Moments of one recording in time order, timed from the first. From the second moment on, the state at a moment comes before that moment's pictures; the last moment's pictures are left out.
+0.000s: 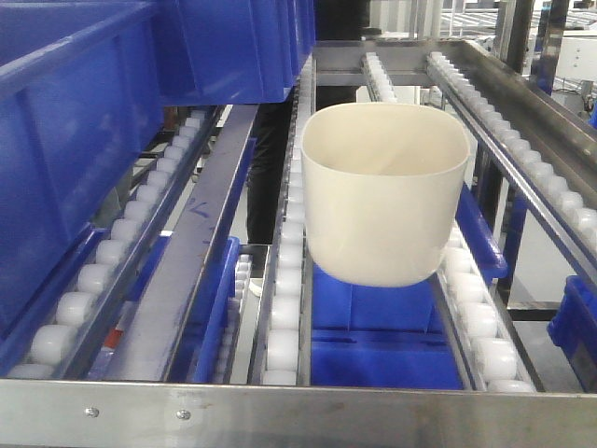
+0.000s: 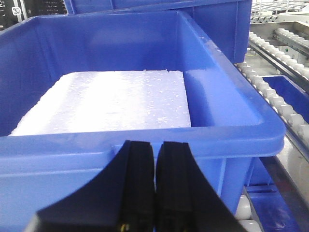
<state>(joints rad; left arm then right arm) -0.13 -0.01 0.01 -0.07 0.09 0.10 0.19 0.38 -0.45 0.02 0.29 0.14</state>
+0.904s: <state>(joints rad) -0.13 -0.01 0.01 -0.07 0.09 0.10 0.05 0.09 -0.15 -0.02 0.28 0.14</state>
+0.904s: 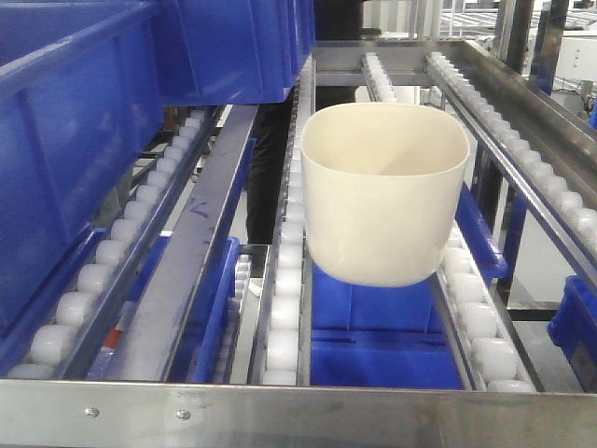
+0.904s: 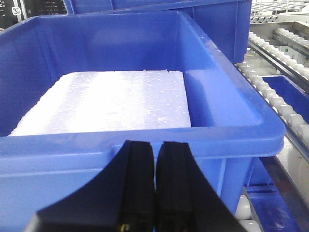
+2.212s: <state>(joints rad) -0.13 -0.01 0.01 -0.07 0.09 0.10 0.05 -0.01 0.03 -0.05 0.13 0.14</state>
